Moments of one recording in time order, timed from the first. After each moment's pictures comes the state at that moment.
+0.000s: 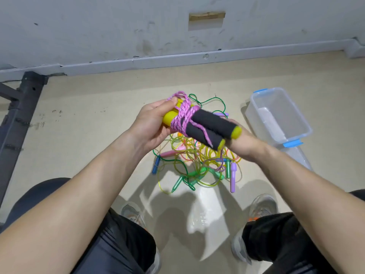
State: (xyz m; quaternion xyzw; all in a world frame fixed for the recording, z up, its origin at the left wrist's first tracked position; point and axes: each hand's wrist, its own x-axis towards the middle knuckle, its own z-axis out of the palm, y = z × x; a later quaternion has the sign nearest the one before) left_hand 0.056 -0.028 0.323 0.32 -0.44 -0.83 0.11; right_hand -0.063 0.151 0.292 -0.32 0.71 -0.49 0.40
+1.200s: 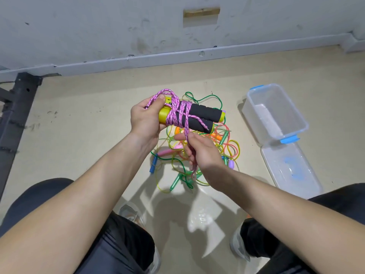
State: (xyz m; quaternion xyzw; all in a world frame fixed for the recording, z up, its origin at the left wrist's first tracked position) left_hand 0.043 -0.027 0.299 0.41 -0.48 -0.73 0.25; right_hand 0.020 0.130 0.295 -0.11 0.67 -0.60 0.42
